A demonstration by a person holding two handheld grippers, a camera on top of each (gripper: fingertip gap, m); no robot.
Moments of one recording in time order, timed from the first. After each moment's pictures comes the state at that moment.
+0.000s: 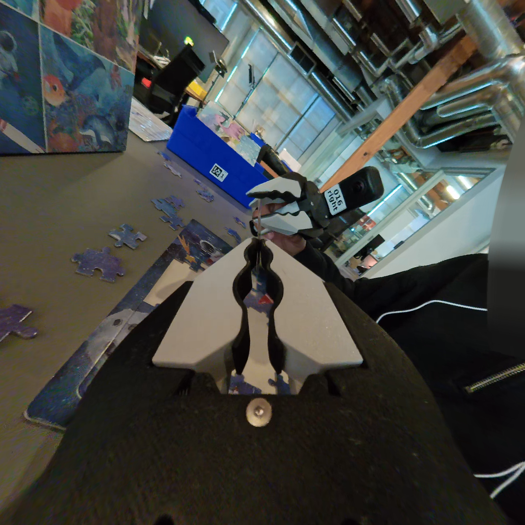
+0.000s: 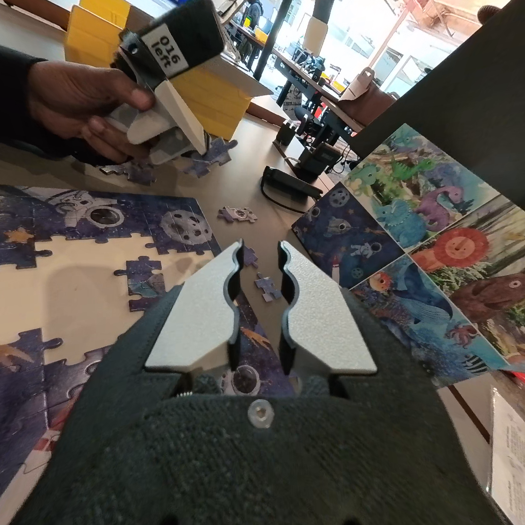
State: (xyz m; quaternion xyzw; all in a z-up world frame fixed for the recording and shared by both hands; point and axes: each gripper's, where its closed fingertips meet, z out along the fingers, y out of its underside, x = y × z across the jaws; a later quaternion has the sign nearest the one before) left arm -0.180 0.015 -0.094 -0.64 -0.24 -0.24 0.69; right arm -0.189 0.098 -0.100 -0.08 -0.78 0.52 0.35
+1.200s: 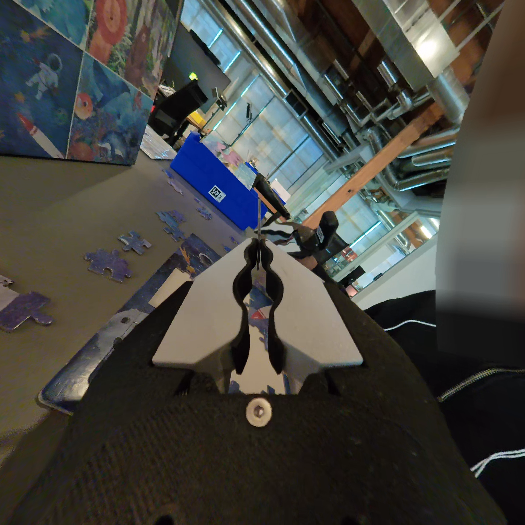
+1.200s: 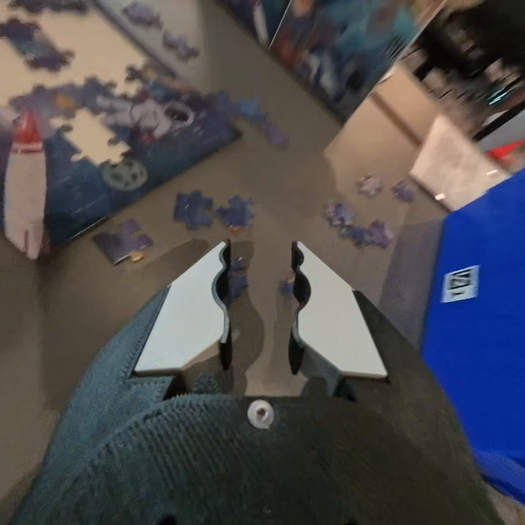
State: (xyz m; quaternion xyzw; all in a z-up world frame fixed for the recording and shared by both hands) left arm -0.196 0.002 -0.089 -0.59 -0.28 -0.27 0.71; right arm -0.121 0.321 -0.164 -0.32 -0.82 0.34 0.33
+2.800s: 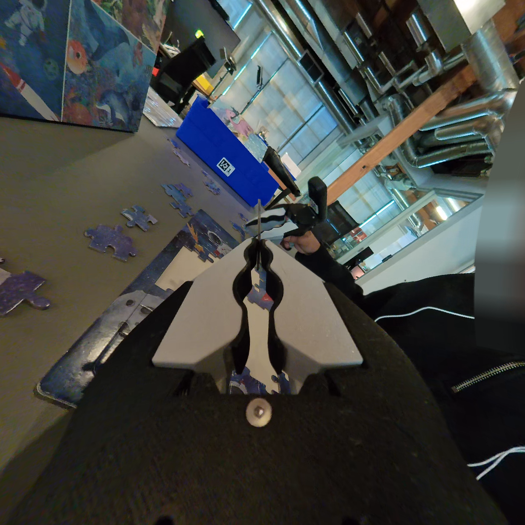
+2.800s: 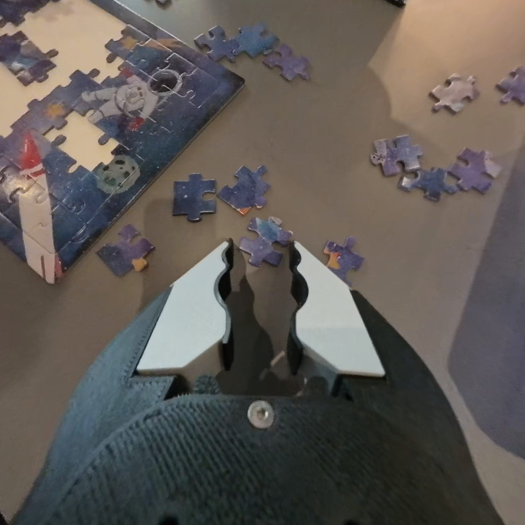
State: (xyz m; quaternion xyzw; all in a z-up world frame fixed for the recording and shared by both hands) left arm -0.190 0.015 -0.112 -0.63 -0.28 -0.28 0.67; right arm -0.125 0.317 -0.211 -0.42 -0.82 0.35 0.17
